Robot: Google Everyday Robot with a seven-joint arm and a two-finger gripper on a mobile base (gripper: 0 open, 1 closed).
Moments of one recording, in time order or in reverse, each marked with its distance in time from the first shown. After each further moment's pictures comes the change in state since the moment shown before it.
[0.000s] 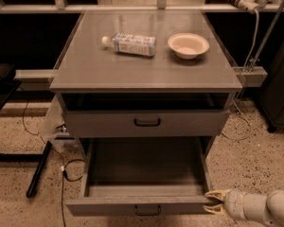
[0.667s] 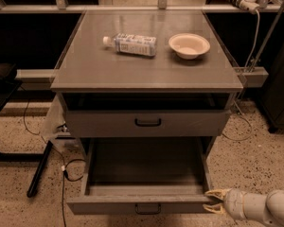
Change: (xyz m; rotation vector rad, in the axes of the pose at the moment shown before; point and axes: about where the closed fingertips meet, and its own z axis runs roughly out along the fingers) arm 0.000 0.000 0.000 0.000 0.000 0.000
